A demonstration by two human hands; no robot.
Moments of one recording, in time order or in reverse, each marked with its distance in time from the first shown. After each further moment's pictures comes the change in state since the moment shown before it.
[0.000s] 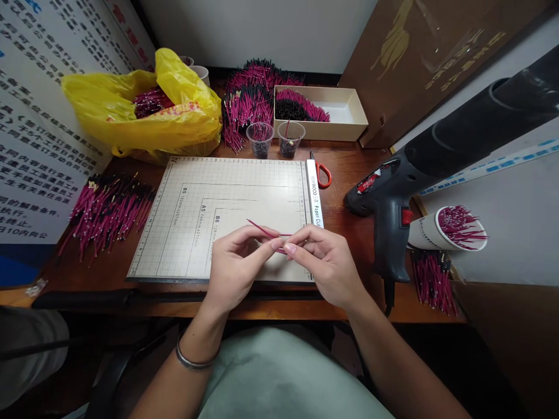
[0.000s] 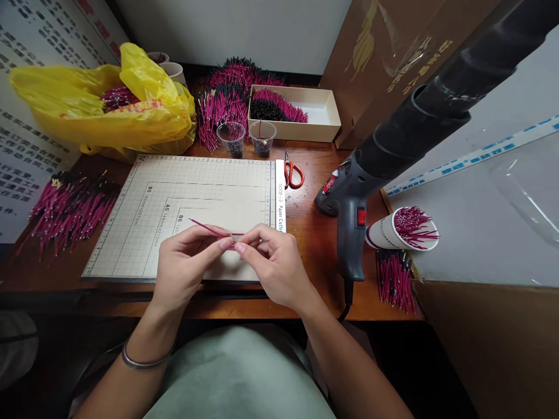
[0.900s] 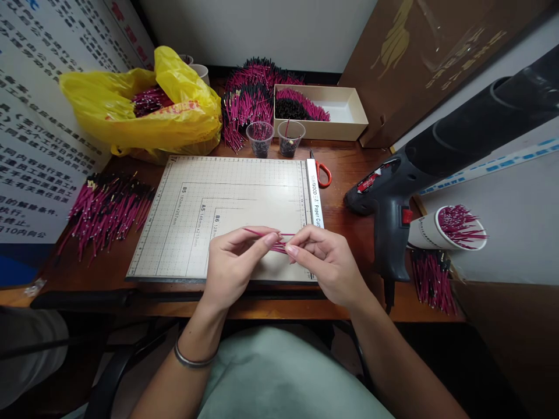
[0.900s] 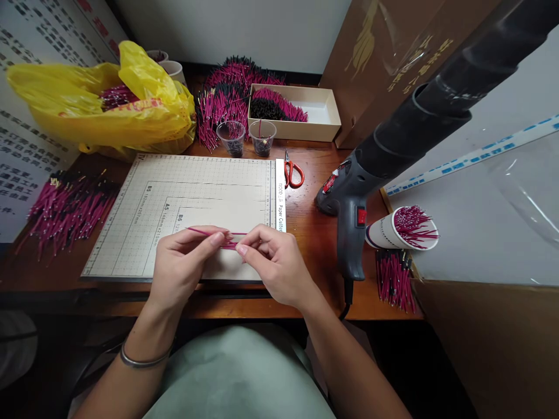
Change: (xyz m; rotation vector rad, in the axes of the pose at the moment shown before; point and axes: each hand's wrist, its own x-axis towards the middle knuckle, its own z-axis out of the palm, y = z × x) left_hand 0.000 0.000 -0.004 -0.009 -0.013 -0.028; right_hand -0.002 -0.002 -0.005 -0.031 -0.067 0.038
